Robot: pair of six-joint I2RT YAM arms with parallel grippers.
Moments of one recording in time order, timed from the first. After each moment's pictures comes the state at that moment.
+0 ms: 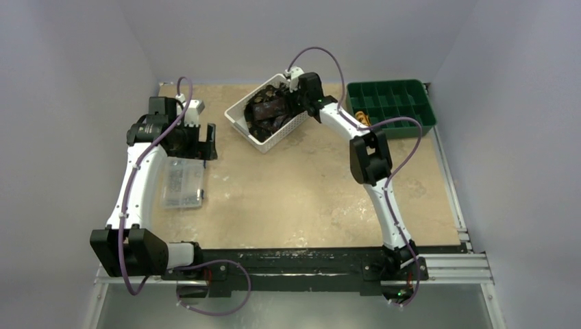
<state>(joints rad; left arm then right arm) 0.04 1.30 1.31 -1.01 0.23 0.09 0.46 2.51 2.21 -0.24 -0.10 -0.06</state>
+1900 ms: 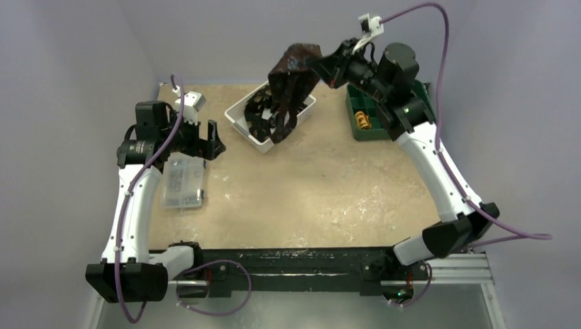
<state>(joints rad) 0.04 1.13 1.28 -0.85 0.47 0.14 0.42 1.54 1.84 -0.17 -0.42 0.36</state>
